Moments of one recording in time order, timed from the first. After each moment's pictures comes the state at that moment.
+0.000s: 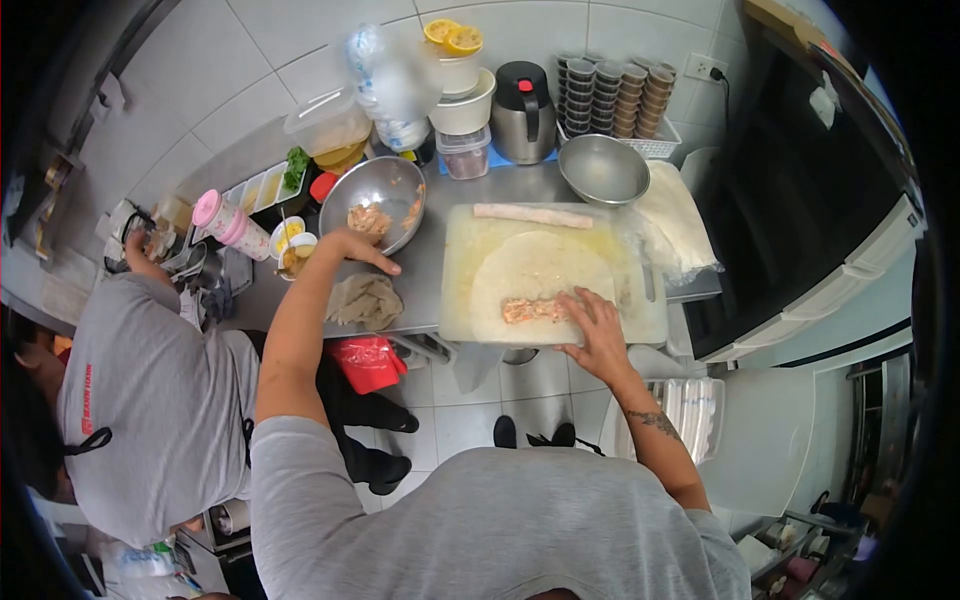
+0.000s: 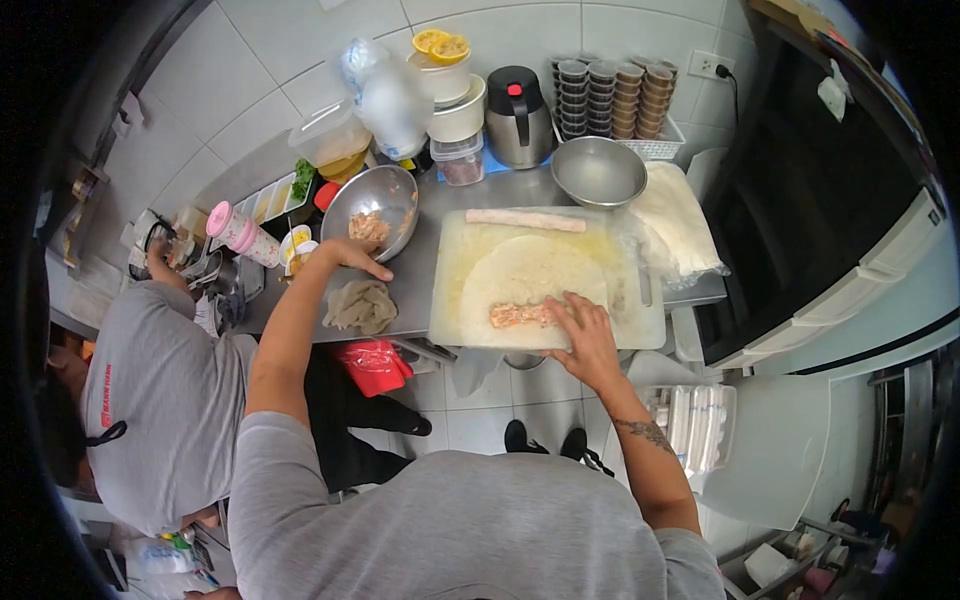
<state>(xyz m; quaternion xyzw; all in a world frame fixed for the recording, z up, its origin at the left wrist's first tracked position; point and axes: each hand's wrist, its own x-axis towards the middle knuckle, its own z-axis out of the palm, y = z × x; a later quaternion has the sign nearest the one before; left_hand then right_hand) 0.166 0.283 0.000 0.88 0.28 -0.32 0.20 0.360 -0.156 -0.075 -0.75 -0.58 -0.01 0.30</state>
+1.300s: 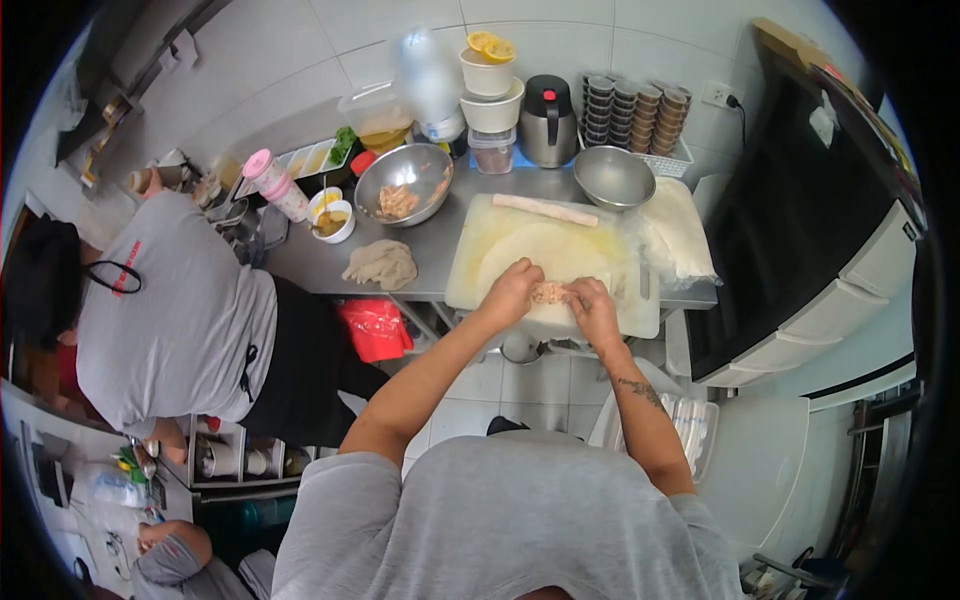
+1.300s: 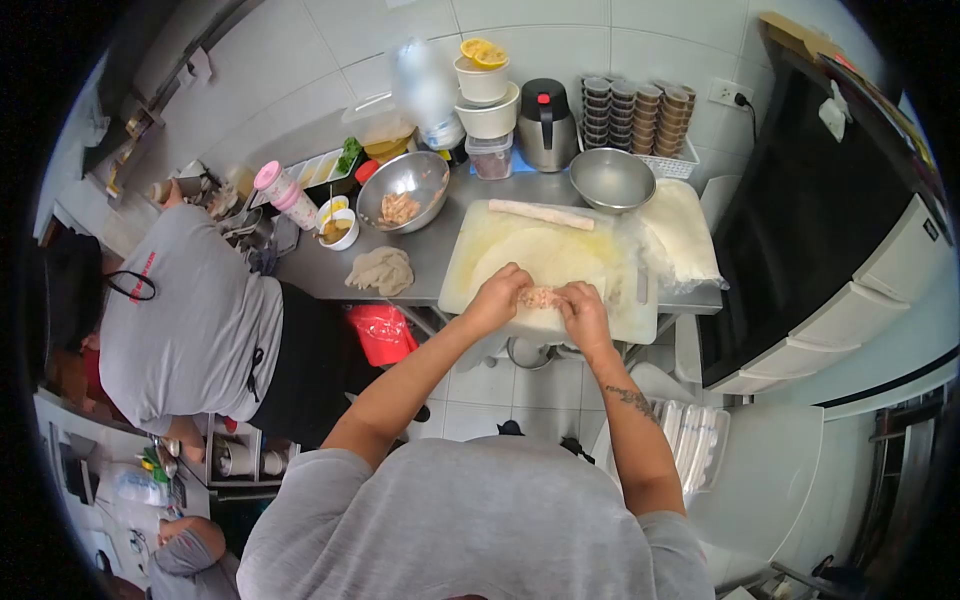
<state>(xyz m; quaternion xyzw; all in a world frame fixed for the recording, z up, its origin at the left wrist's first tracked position) 0.239 -0.003 -0.064 0.91 0.14 0.26 0.30 0.379 -0.142 -0.090 -0.70 -0.53 0.03 0.48</state>
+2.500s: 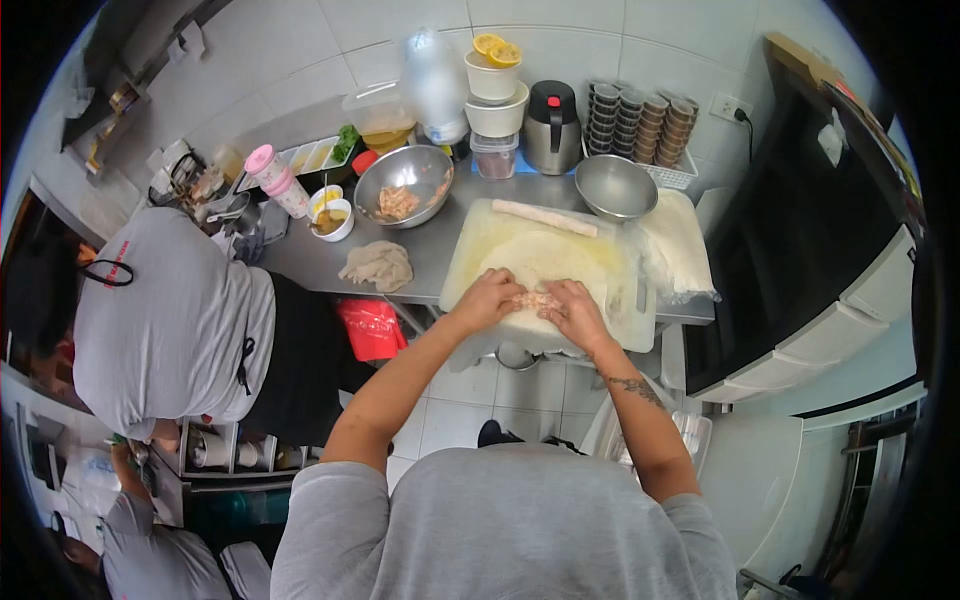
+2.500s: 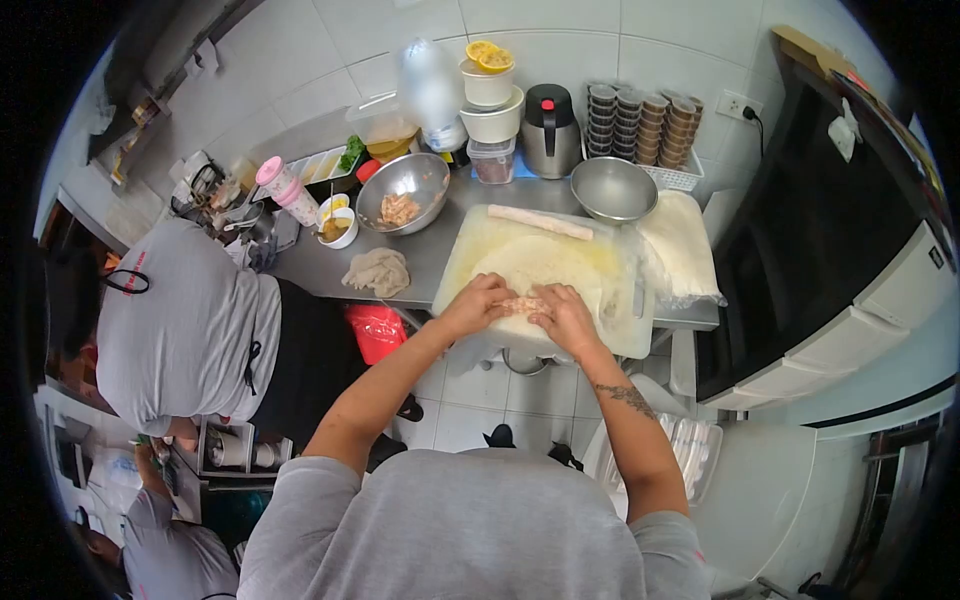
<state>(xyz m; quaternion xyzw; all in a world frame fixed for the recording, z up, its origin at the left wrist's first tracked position) 0.215 0.021 -0.074 0.94 0.11 0.20 0.25 0.382 -0.126 -0.076 -0.68 -0.61 0.07 0.41</state>
